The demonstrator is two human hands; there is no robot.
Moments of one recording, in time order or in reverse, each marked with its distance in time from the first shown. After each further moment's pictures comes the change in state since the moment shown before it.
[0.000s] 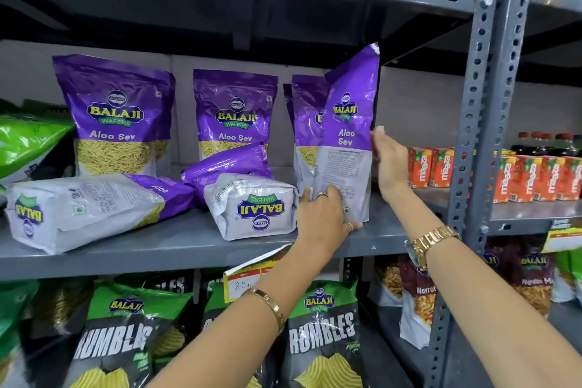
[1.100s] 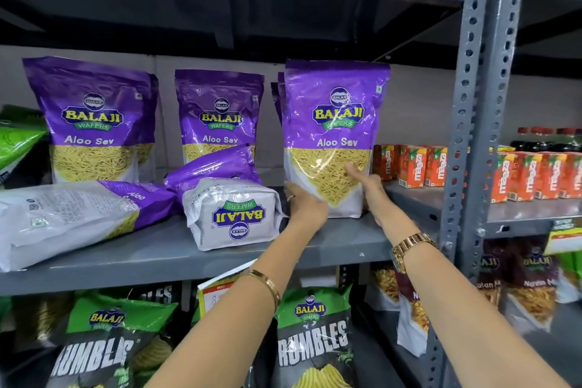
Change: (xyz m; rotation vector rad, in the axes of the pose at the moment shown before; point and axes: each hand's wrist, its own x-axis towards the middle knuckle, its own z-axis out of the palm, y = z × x) left_hand 0.052 -0.002 0.027 -0.749 -0.260 -0.659; right_hand 0.017 0.076 -0.022 -0.057 -0.162 0.441
